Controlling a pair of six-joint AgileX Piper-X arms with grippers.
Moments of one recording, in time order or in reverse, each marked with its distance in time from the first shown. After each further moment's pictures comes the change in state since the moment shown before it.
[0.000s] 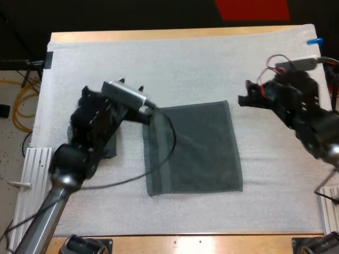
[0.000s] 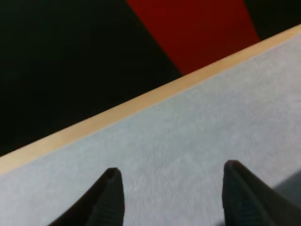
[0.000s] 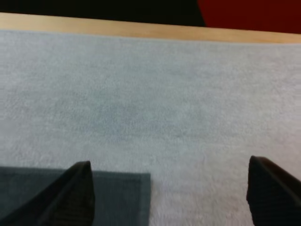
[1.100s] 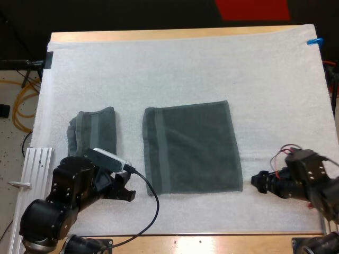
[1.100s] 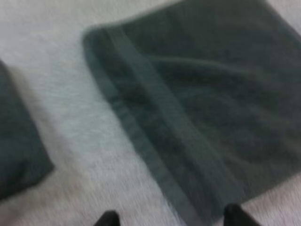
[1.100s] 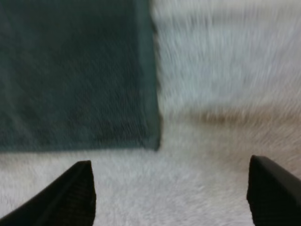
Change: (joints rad) left arm 0.000 -0.410 0.155 0.750 0.172 -0.179; right arm 0.000 -0.371 0.596 0.268 -0.388 0.414
